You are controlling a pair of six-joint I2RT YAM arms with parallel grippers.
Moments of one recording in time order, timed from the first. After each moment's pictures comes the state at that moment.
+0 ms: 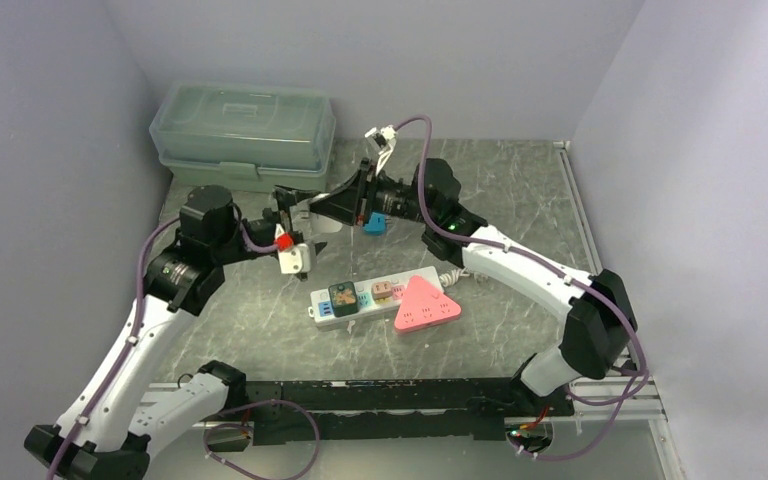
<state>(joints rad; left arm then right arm) -0.41 0.88 1.07 -0.45 0.73 1.09 0.80 1.52 1.22 0.48 -0.56 0.68</state>
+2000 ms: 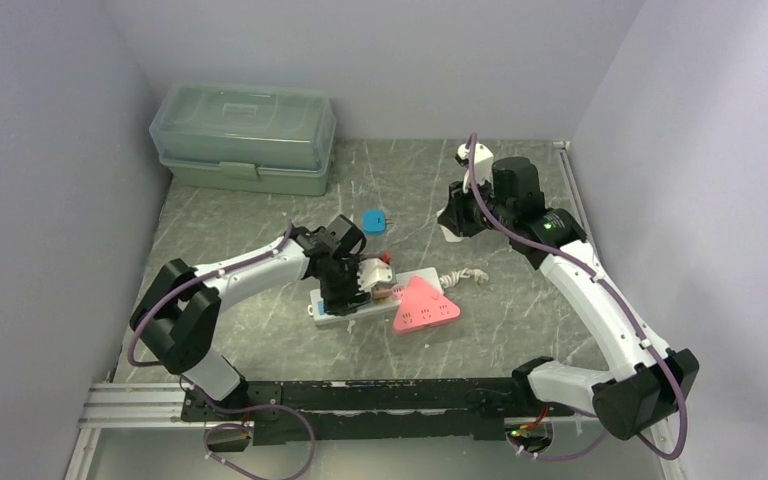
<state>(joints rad) -0.74 1.59 1.06 -0.72 0.28 0.65 0.41 1.17 1.19 -0.59 -0.25 0.03</state>
